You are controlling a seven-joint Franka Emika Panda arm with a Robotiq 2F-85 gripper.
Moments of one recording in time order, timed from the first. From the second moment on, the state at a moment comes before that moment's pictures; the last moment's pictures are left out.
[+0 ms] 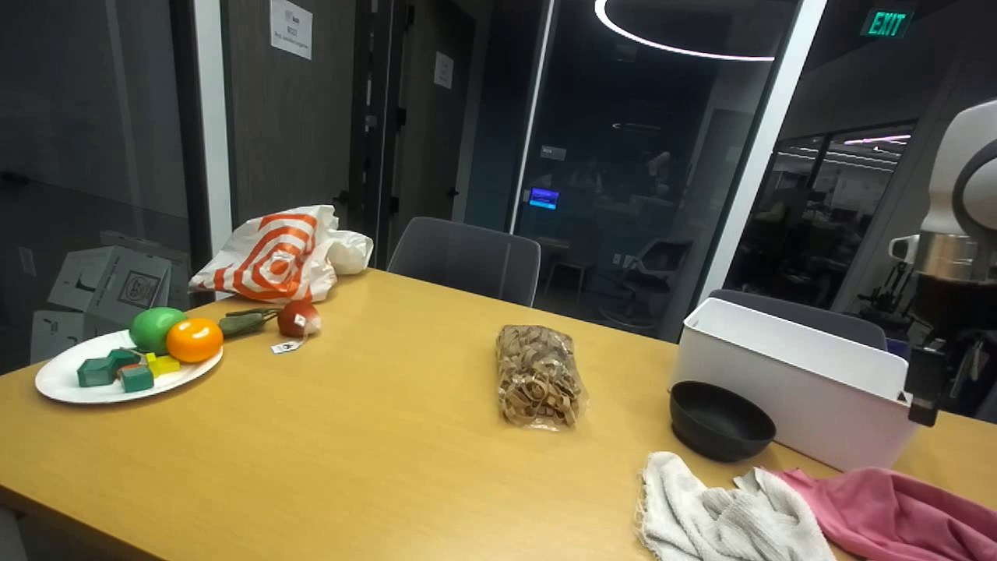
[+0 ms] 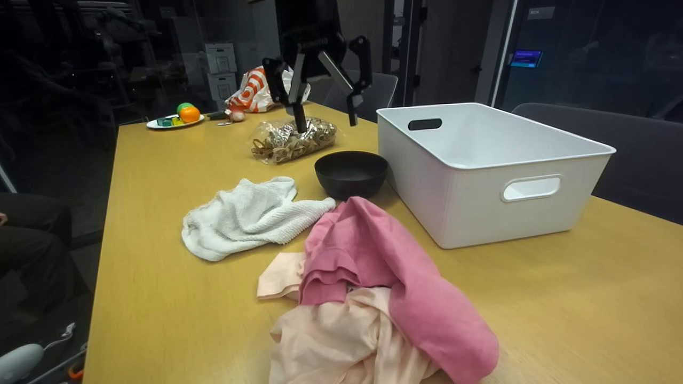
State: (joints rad) arm 0.01 -0.22 -0.06 -2.22 -0.29 1.94 -0.36
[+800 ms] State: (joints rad) arm -0.04 -0.02 -0.09 -2.28 -0.28 2.14 -0.40
